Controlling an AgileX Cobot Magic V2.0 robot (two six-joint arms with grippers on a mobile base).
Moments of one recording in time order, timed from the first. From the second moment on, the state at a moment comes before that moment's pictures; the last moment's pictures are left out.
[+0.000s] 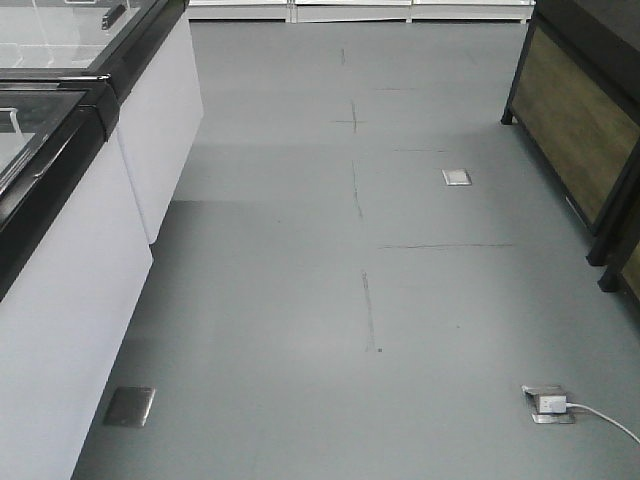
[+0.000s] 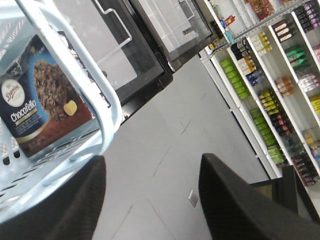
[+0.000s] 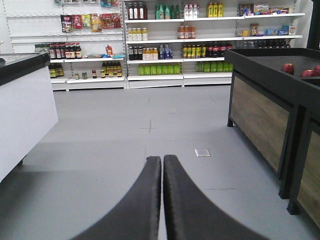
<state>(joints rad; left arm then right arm) 1.06 1.14 -1.24 -0.98 1.01 0.05 -0.05 -0.02 0.03 0.07 0.10 -0.08</state>
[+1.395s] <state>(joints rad) 1.07 1.60 -1.24 -1.65 0.96 0.41 -0.05 -0.02 0.03 0.07 0.10 -0.08</state>
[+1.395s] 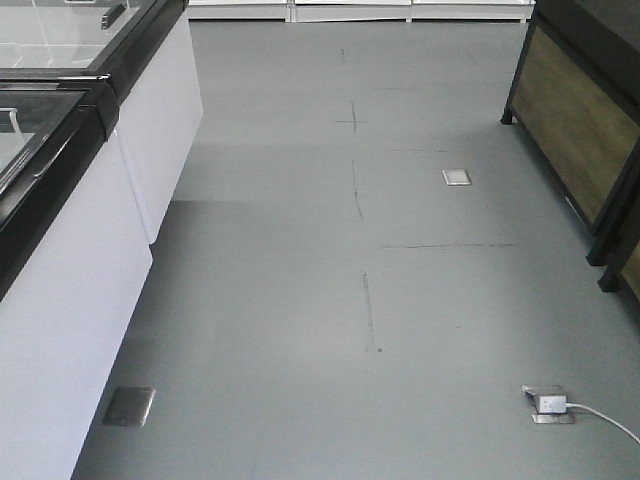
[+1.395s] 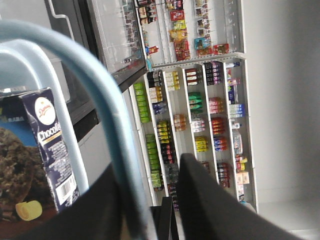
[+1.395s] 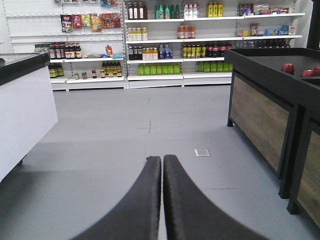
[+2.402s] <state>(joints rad) 0.38 1.62 -1.69 -1.64 0.99 0.36 -0.05 -0.02 0.03 0.07 0.10 -0.08</state>
